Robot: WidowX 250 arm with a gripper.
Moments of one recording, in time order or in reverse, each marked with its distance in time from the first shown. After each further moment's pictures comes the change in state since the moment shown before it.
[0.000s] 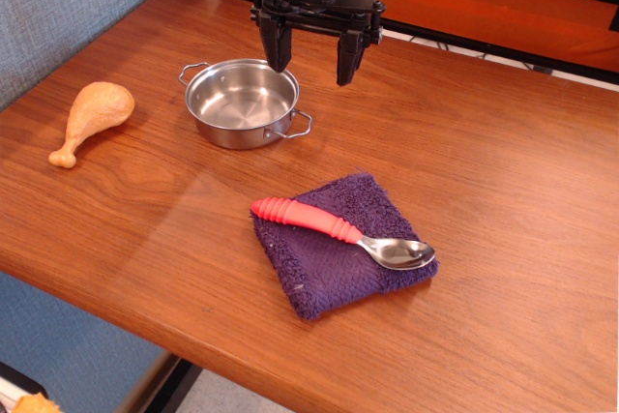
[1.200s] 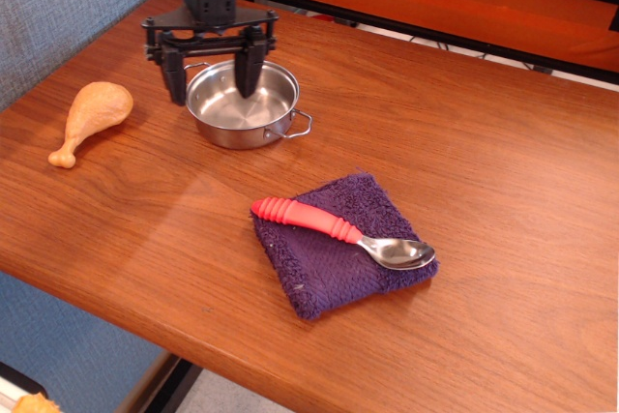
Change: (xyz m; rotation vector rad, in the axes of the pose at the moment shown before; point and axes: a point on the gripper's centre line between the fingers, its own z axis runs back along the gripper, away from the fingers) arm -0.038 0.083 -0.015 0.173 0.104 0.743
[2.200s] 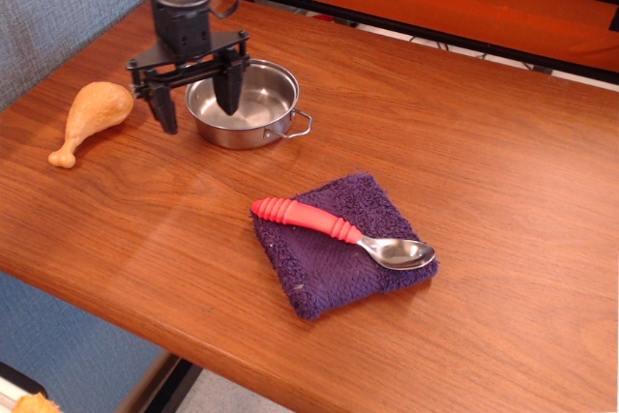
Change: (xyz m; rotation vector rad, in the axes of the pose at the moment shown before) arm 0.011 0.010 -0.032 -0.094 0.022 0.155
